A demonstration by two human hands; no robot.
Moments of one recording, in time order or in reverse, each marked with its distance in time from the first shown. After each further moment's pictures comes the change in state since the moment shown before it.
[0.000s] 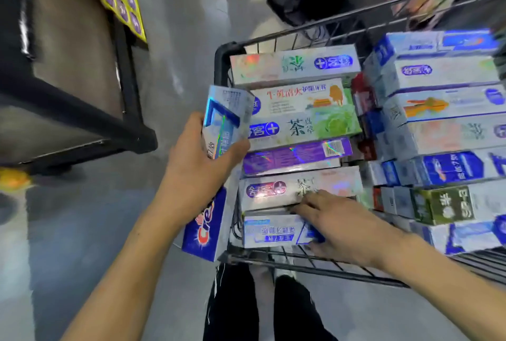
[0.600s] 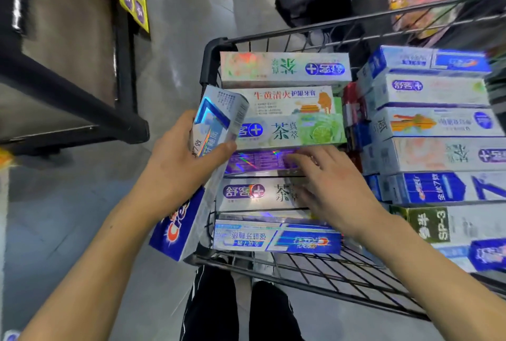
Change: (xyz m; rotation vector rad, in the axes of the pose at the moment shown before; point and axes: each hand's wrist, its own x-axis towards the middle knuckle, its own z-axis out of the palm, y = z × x) left_hand -0.002 0.005 0.015 0.039 -0.029 -0.027; right_hand 0.018 0.049 -0.023 -0.113 0.464 0.116
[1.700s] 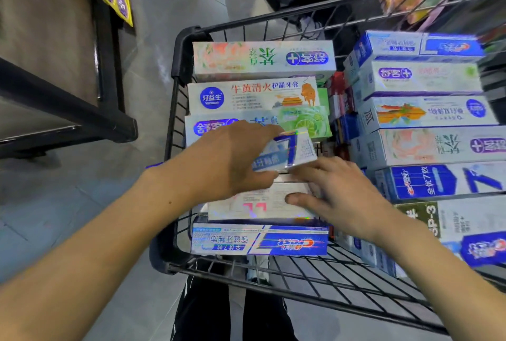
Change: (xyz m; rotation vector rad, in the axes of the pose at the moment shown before) left_hand 0.039 0.018 0.066 0.641 -0.391 0.508; right_hand -0.020 0.027 -0.016 0.252 -0.406 0.181
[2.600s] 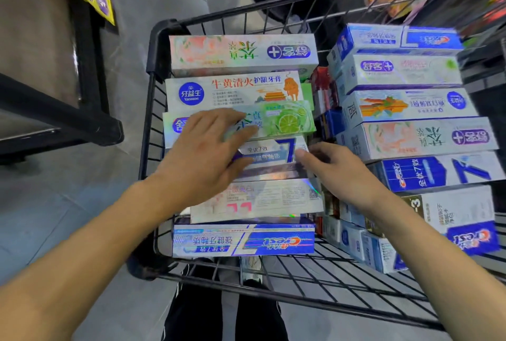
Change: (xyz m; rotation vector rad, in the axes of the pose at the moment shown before) left_hand 0.003 -0.045 0.046 0.389 0.315 0.143; right_hand 0.013 0.017 -0.007 0.678 0.136 0.408
